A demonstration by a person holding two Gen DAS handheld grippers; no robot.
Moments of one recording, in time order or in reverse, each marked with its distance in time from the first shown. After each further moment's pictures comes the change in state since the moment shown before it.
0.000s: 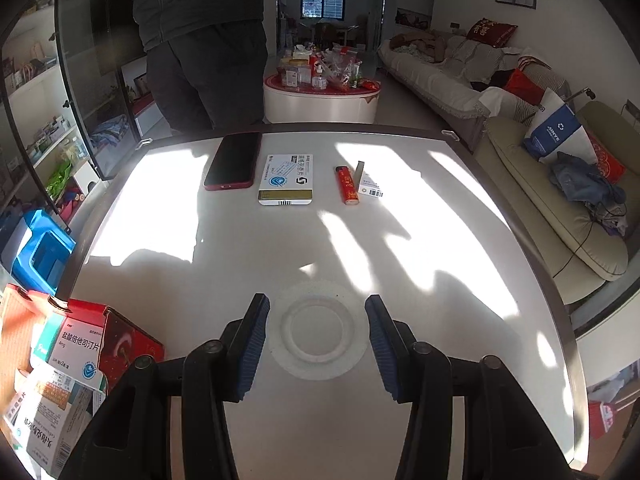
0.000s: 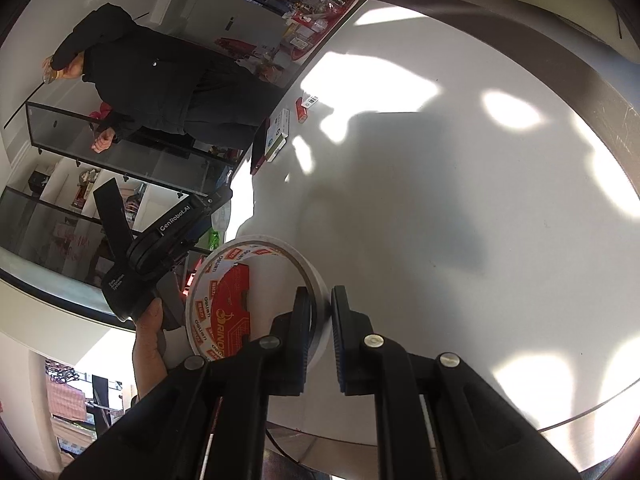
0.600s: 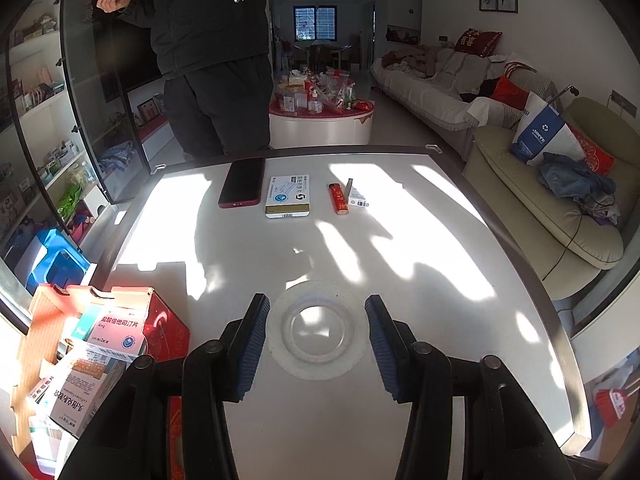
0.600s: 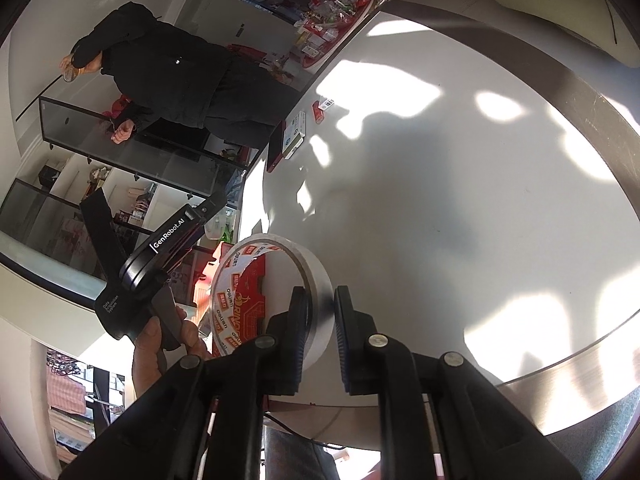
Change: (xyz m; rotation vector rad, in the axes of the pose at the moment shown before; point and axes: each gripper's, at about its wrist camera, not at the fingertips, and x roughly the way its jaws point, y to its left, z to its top) left arm -0.055 -0.007 -0.022 0.038 -0.084 0.018; right arm -0.029 0.015 -0.031 -0.028 -0.033 0.024
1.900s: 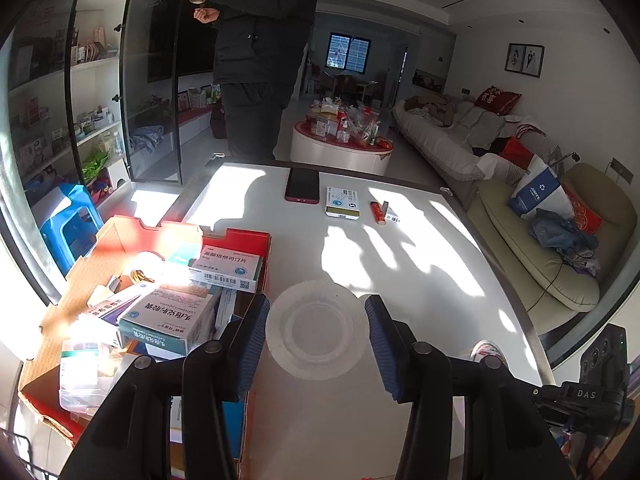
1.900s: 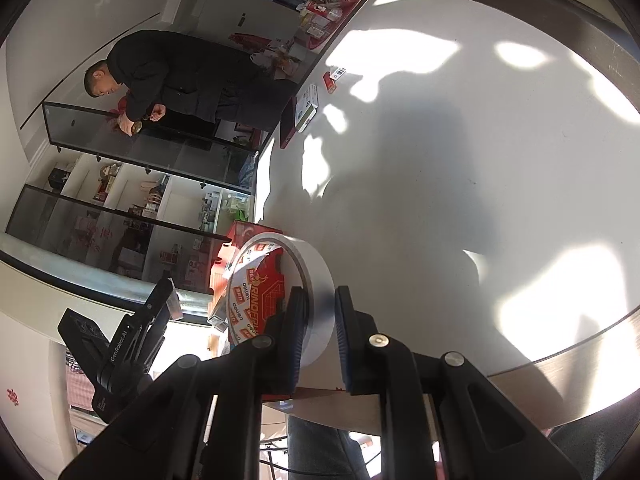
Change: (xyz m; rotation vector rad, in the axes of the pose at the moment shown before) left arm -0.114 0.108 -0.077 -0.197 -0.112 -0.022; right arm 0.029 0.005 -0.019 0.045 0.076 0.068
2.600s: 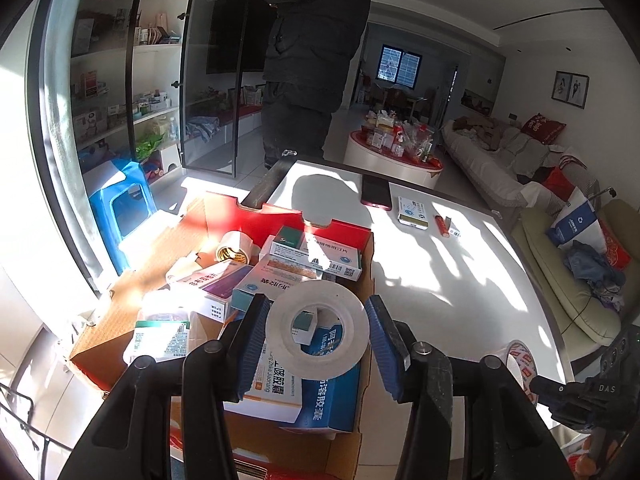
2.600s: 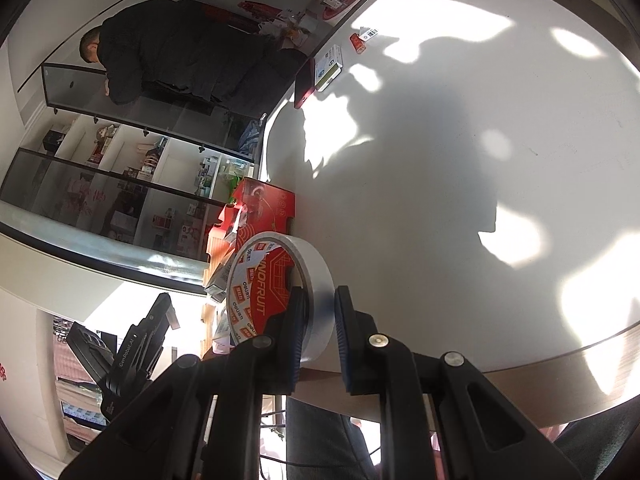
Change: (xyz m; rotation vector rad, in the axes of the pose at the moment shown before) left arm -0.023 0.070 -0.022 -0.115 -0.033 0.126; right arm 0.038 0.036 -0.014 -0.079 0.098 -0.030
